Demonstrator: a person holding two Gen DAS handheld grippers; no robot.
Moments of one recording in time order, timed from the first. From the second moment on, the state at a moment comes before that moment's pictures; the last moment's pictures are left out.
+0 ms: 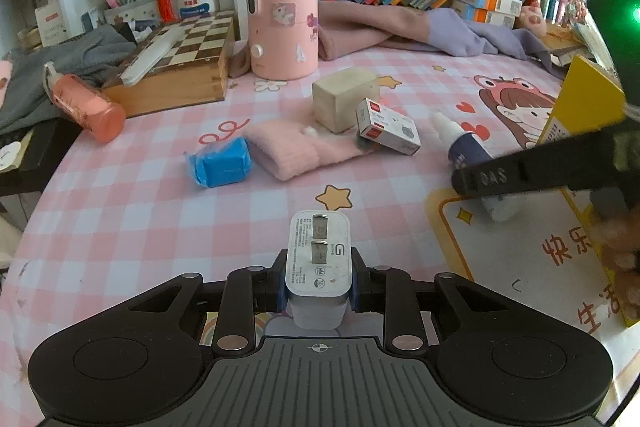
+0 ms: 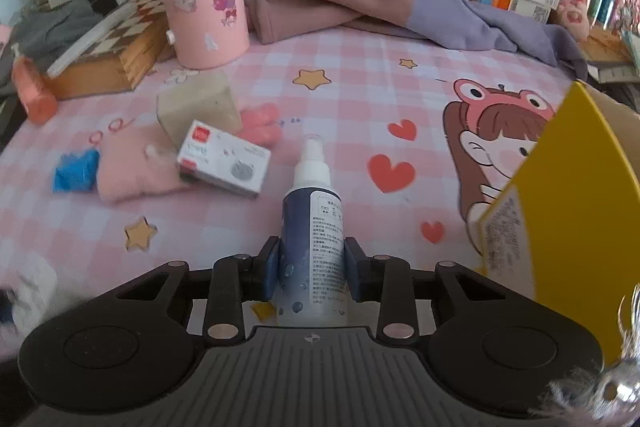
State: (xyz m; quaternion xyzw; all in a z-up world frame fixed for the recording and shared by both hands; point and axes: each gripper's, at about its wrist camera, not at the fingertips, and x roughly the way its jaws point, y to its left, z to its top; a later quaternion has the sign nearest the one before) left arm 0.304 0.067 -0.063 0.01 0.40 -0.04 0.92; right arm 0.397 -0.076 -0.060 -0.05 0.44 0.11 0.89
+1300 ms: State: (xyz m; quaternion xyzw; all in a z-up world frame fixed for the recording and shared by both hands) left arm 0.216 0.101 0.025 -0.06 0.31 -0.10 0.94; right arm 0.281 -0.100 0.034 0.03 0.38 0.17 0.91
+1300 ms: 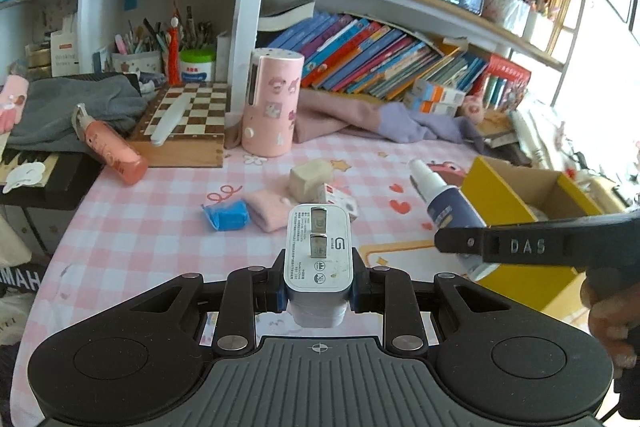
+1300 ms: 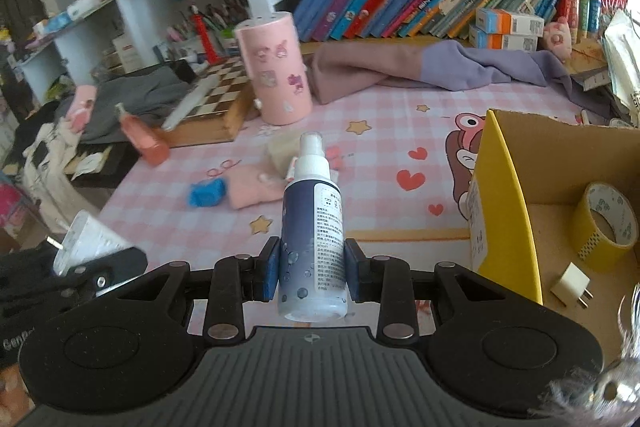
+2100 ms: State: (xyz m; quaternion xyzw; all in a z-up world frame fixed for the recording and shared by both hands) left arm 0.134 0.098 0.036 -0.07 0.32 -0.16 0.93; right arm 0.159 -0.104 0.031 0.03 0.39 0.18 0.90
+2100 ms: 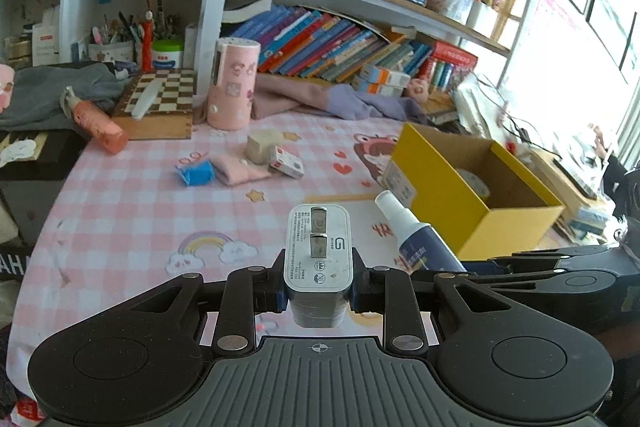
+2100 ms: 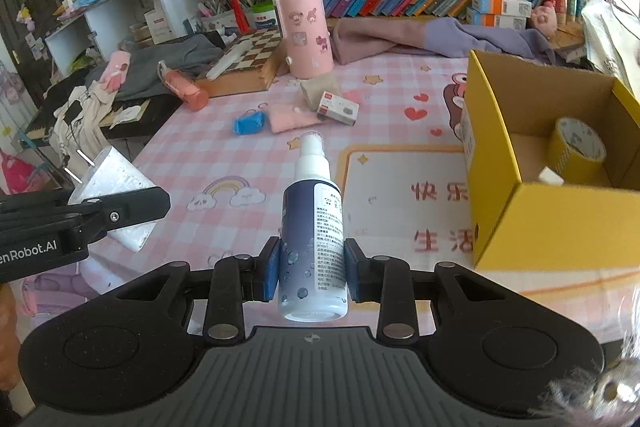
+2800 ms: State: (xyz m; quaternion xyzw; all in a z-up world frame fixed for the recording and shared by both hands) left arm 0.091 0.082 0.032 -0.04 0.34 -0.23 0.91; right arm 0.086 -0.118 0.020 0.08 0.40 0.12 0.91
